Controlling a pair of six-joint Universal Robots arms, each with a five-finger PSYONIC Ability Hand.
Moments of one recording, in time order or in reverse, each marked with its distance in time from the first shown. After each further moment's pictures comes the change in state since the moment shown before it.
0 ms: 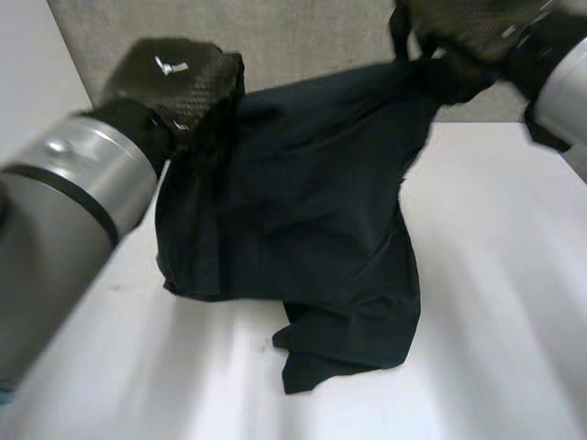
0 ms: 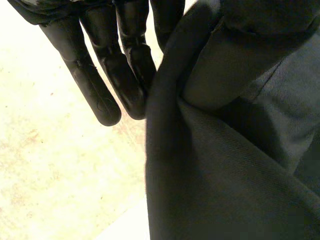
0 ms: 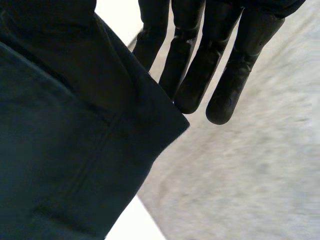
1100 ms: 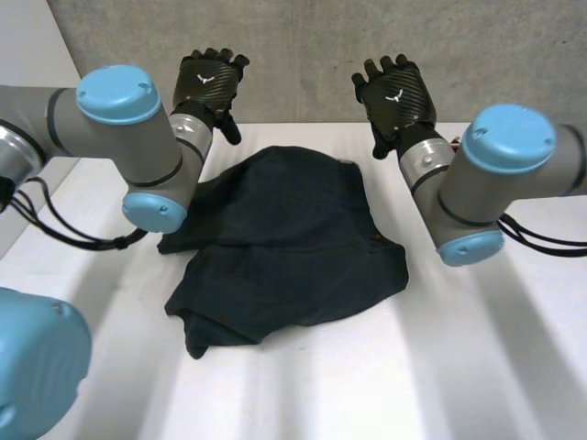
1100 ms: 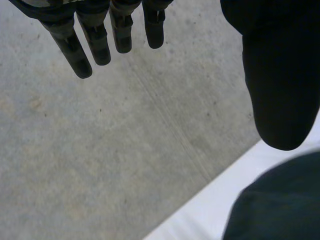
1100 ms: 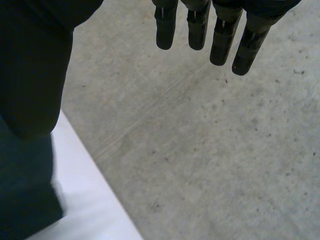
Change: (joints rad) left arm 0.232 -0.848 0.698 0.282 0.147 -0.008; right arm 0.102 0.665 -0.135 -0.628 0.279 -0.142; left_hand -0.938 -0.995 -0.972 -0.997 -0.949; right_hand -0.757 -0.956 -0.975 -0.952 -0.914
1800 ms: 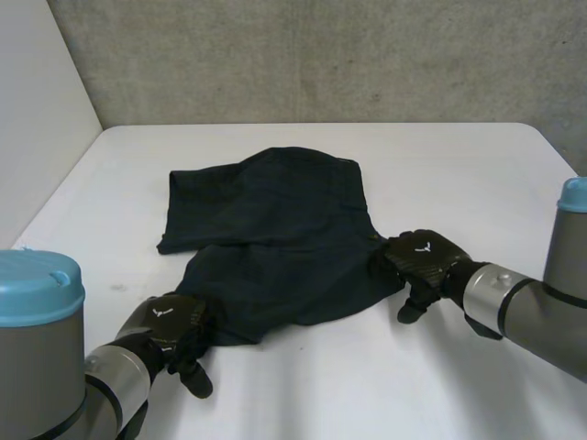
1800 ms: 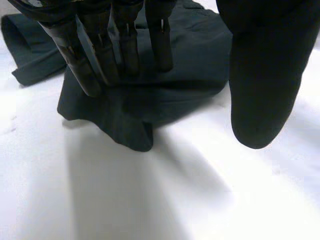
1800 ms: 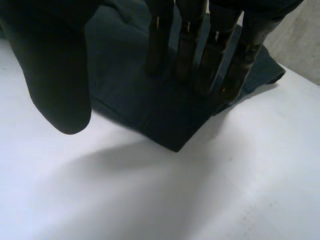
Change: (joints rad) left arm -0.066 0.789 -1.412 -0.118 -0.058 -0.320; right arm -0.206 -0.301 0.658 0.380 -0.390 0.054; left_hand 0.231 0.215 0.205 0.205 0.182; right_hand 0.269 0.325 0.324 0.304 0.304
